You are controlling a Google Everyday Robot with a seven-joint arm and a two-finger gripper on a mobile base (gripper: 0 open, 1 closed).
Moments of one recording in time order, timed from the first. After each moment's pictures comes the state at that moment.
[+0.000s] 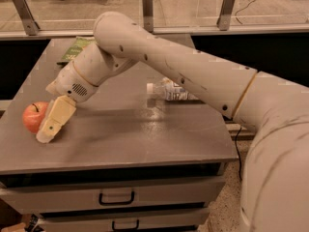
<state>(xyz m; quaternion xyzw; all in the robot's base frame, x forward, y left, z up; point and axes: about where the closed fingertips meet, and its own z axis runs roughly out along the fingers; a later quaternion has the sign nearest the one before) 0.503 0.256 0.866 -0.69 0.55 0.39 0.26</state>
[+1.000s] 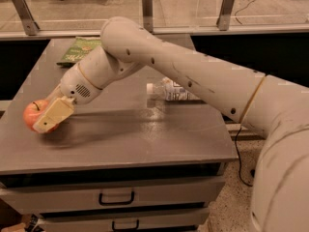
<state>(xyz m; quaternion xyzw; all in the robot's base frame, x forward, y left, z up) 0.502 0.253 0.865 -0.66 0.58 0.41 0.25</state>
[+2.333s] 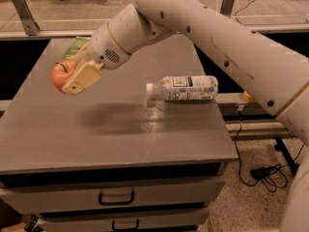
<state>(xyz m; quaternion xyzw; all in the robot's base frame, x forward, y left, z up) 0.553 0.179 0.938 -0.67 0.58 0.32 0.34</state>
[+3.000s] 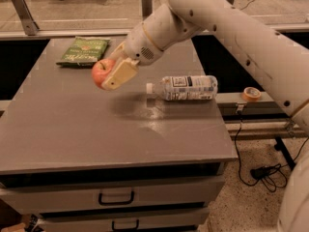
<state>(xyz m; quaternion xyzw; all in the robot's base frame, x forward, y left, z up) 0.594 0.100 0.914 -0.67 0.61 0.28 0.32</state>
